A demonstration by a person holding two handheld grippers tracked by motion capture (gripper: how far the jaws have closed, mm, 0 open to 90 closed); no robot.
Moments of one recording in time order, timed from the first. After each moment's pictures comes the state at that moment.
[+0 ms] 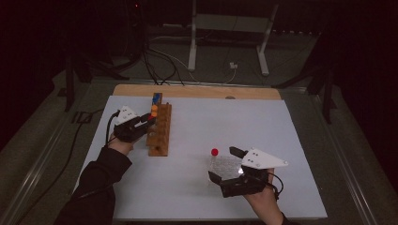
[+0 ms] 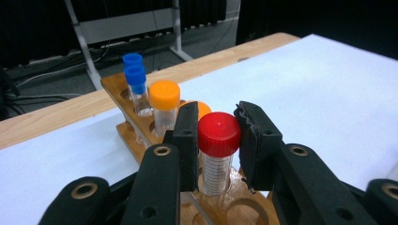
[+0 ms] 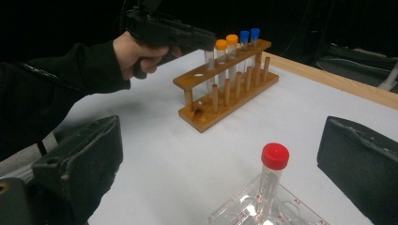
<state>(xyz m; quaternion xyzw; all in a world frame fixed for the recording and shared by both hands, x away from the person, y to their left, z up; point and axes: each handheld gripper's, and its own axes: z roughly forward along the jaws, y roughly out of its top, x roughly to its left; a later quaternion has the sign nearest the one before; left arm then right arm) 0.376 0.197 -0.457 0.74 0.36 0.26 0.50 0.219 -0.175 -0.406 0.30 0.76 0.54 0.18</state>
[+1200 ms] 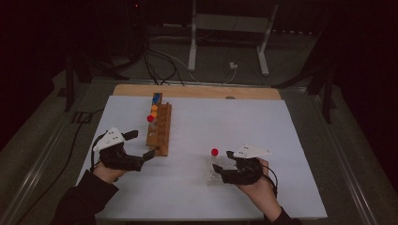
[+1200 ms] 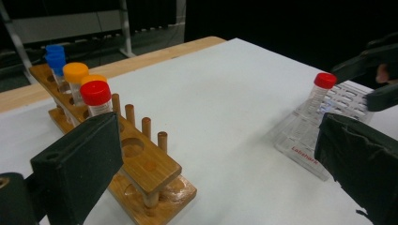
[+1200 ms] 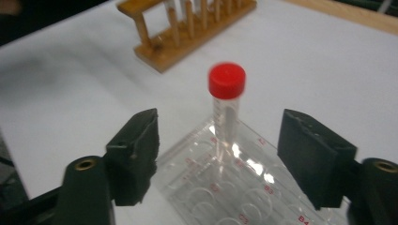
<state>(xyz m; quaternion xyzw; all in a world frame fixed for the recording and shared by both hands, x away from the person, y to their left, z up) 0.285 0.210 -0.436 0.76 0.30 0.18 0.55 0.260 -0.180 -0.450 0.36 0.81 0.43 0.17</state>
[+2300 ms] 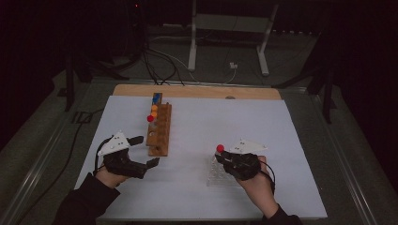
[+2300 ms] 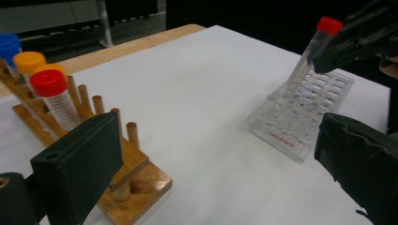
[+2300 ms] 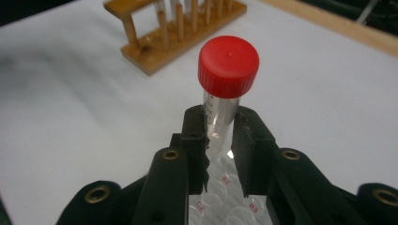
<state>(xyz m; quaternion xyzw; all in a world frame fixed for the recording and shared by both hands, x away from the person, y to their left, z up) 0.279 0.198 -0.440 0.78 0.28 0.15 0.54 0.262 -0.172 -0.430 0.34 0.82 0.42 0.20</state>
